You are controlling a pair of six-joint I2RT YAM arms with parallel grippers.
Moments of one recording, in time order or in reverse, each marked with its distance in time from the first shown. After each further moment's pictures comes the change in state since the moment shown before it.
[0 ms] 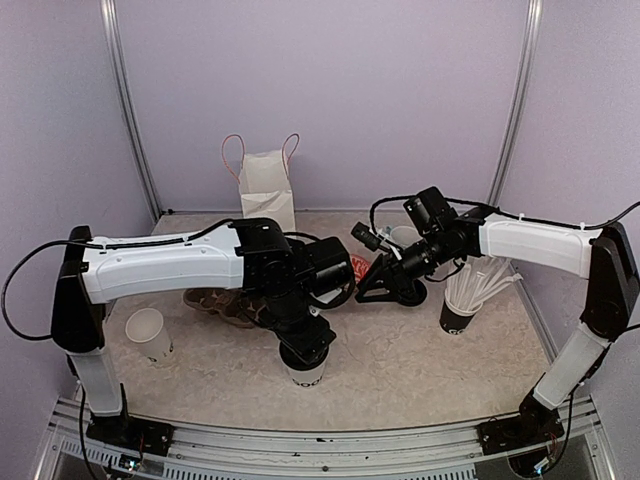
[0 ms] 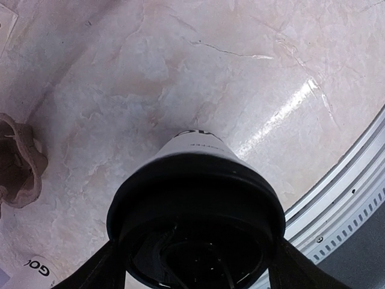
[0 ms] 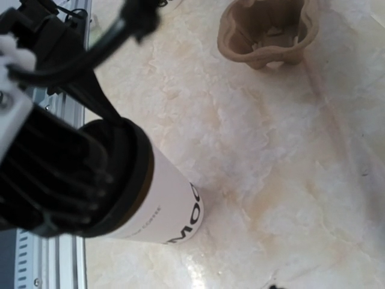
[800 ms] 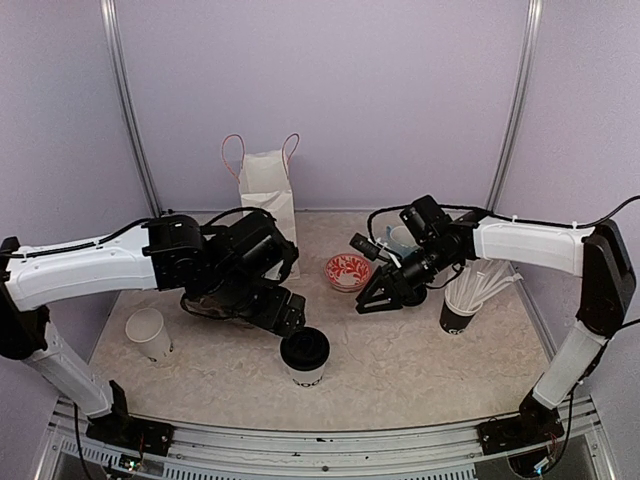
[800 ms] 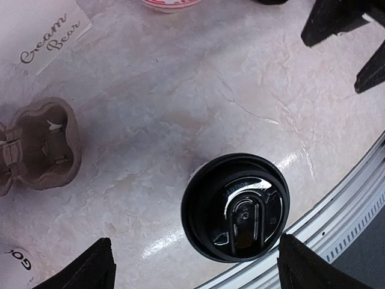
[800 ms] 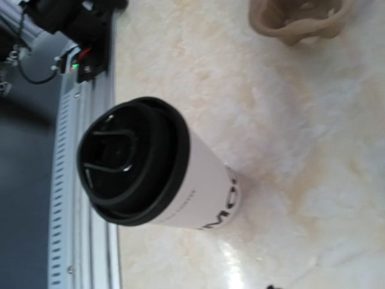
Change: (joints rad) left arm 0.037 -0.305 -0.260 0.220 -0.097 -0.180; right arm 0.008 0.015 -0.013 -0.057 -0.070 0.002
